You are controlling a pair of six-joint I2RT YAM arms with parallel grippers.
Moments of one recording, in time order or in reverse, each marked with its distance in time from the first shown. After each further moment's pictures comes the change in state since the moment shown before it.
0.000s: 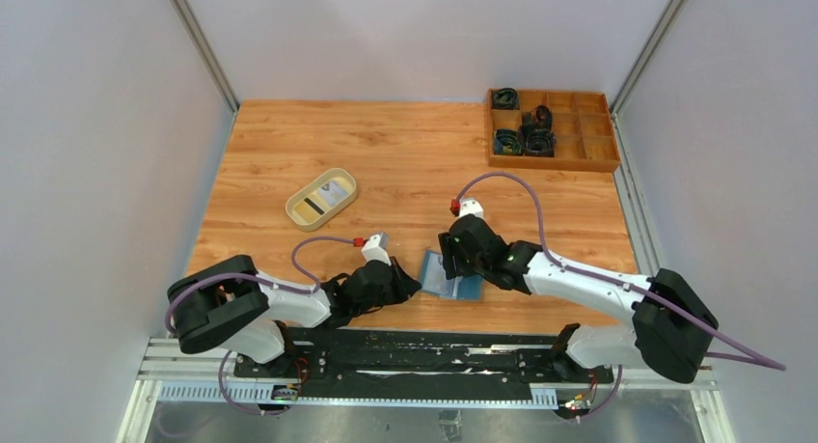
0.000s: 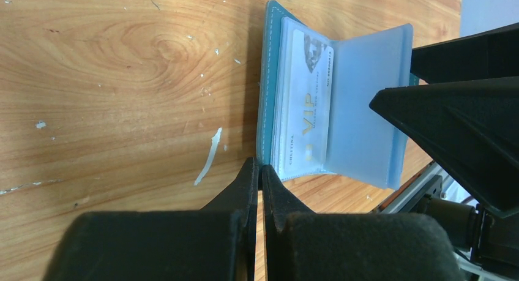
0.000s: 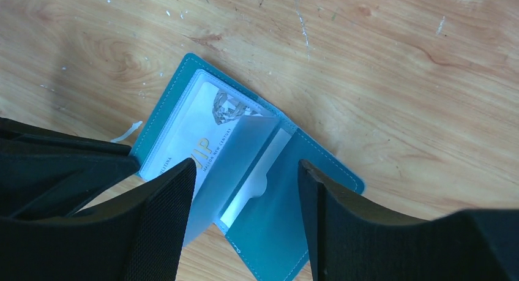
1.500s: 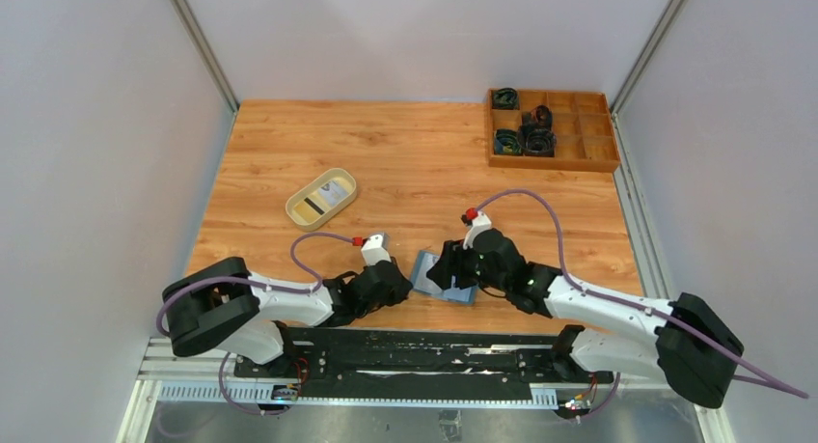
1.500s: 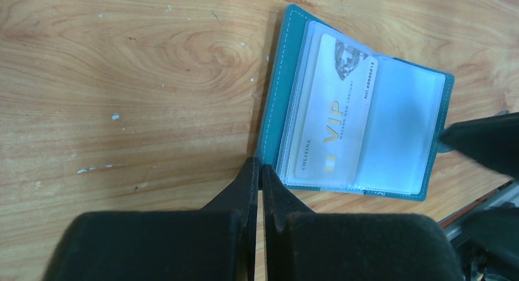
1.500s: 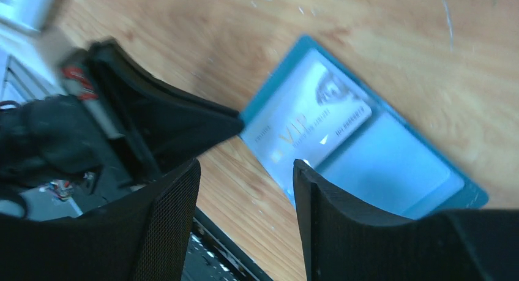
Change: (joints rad) left arm -0.033 -0.038 0.072 -0.265 -0.135 0.033; right arm 0.007 -0.195 -0.190 0.319 -0.253 0.150
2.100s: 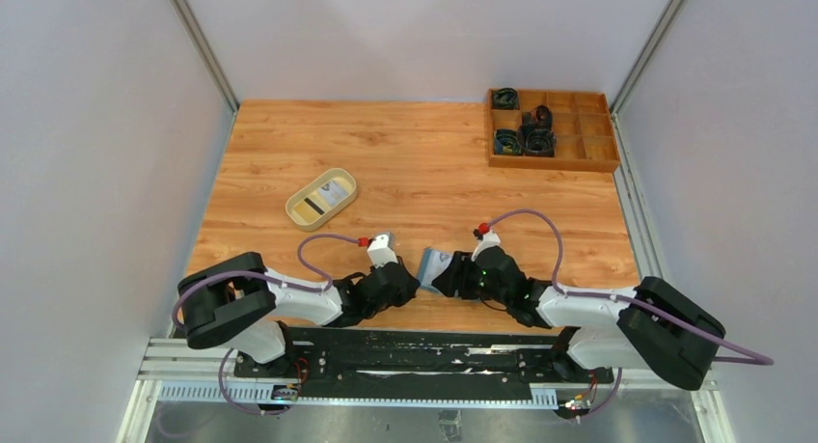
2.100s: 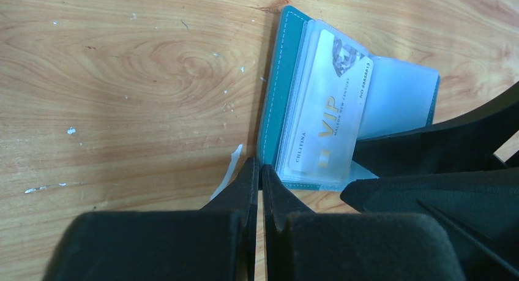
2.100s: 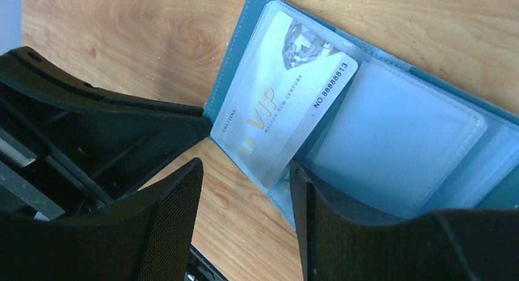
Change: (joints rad) left arm -0.029 0.092 0.034 0.080 -0.042 -0.032; right arm -0.022 0.150 -0.239 0.337 0.016 0.193
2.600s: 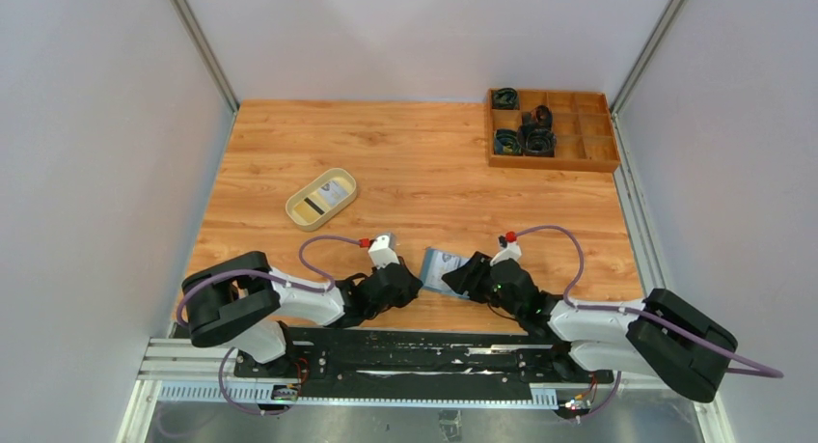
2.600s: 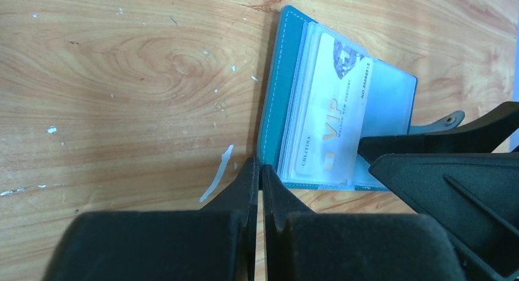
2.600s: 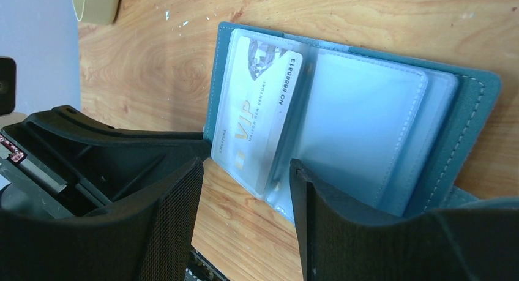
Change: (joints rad) left arm -0.010 0.021 0.001 0.031 -0.006 -0.027; right arm 0.000 -0.084 -0.158 0.167 0.143 0.241
